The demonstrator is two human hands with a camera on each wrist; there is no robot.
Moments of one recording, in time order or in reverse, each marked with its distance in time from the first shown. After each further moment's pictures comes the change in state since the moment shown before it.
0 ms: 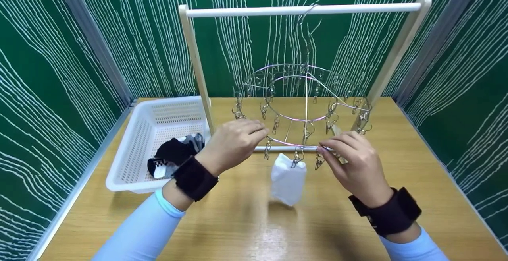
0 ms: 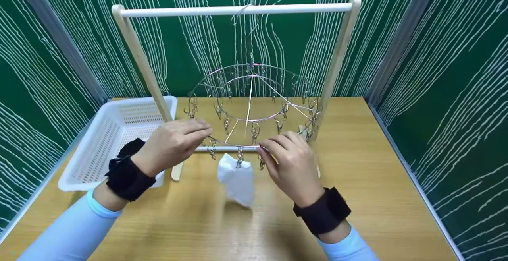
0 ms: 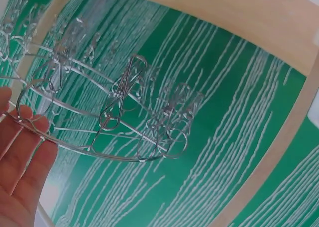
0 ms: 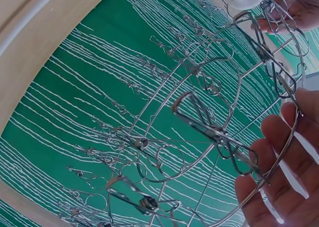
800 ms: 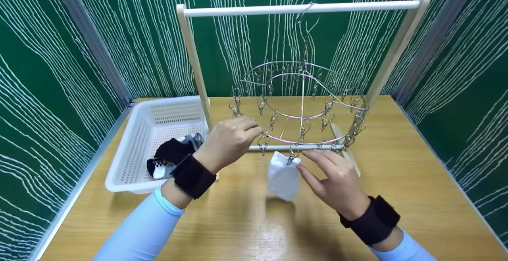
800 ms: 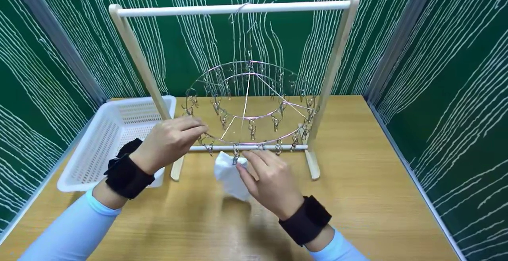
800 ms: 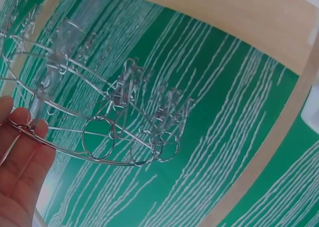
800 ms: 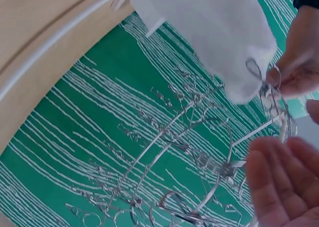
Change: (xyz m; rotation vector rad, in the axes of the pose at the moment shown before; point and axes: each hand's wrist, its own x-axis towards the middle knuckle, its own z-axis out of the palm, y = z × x) left_hand -0.003 -0.006 0.003 -0.008 0.016 -0.015; right_hand -0.020 -0.028 0.029 0.025 0.024 -0.058
